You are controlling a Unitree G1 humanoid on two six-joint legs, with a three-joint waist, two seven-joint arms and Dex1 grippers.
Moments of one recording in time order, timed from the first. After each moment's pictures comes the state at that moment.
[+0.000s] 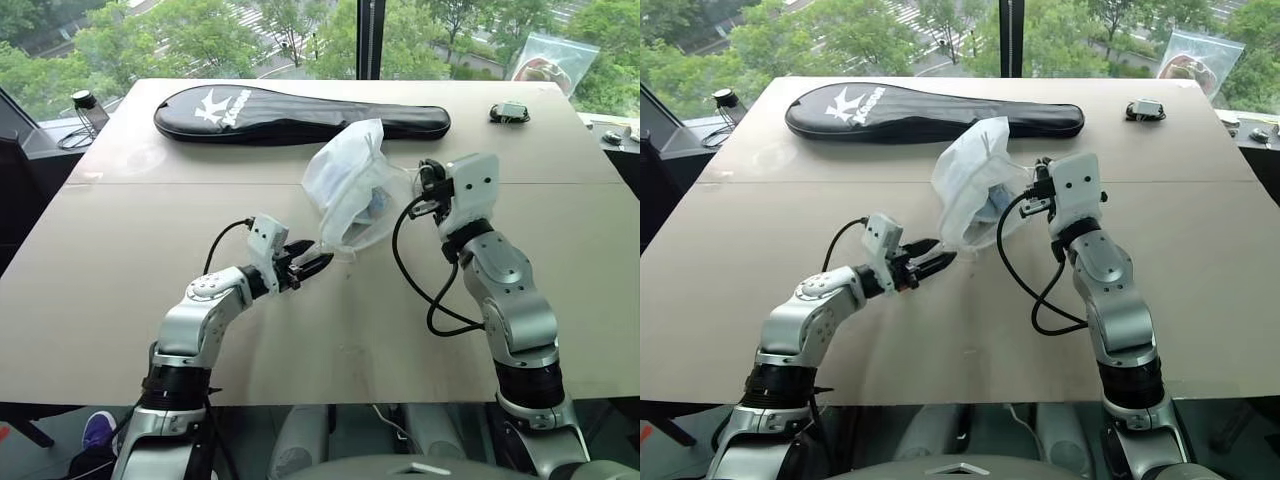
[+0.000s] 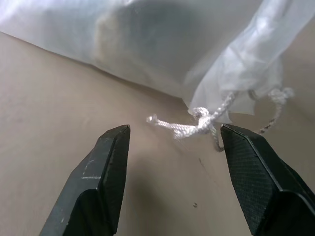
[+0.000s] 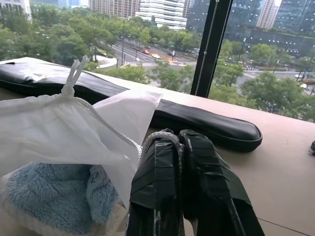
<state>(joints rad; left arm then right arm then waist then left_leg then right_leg) -0.28 0.41 0.03 -0.07 -0.38 0.56 -0.69 -0.39 -0.12 0.10 -0.41 0.01 0.52 0.12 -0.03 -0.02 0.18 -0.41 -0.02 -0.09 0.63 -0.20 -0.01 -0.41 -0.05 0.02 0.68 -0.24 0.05</state>
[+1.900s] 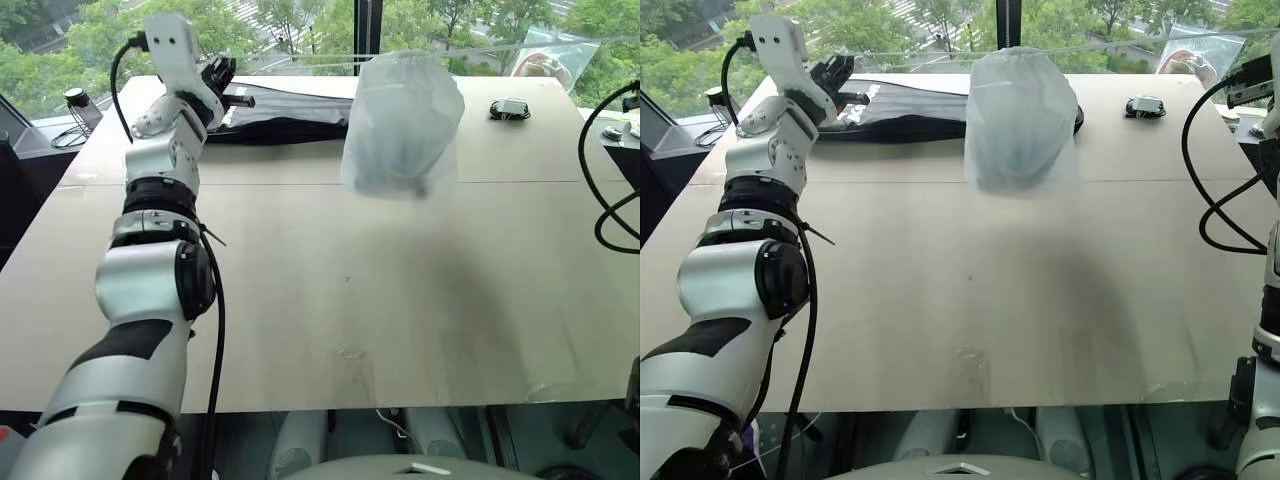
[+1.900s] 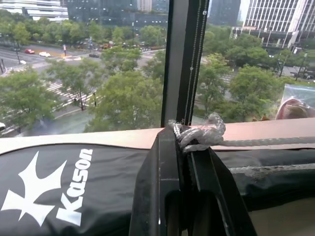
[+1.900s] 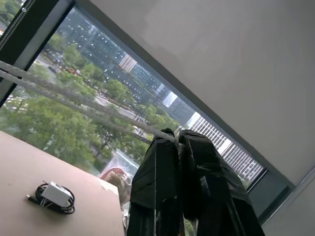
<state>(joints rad) -1.32 0.53 0.23 1.11 -0.23 0.02 -0.47 -0.66 -0.78 -0.31 -0.04 -0.03 0.25 0.19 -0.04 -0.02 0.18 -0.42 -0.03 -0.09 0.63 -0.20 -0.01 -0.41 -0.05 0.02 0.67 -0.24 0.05</state>
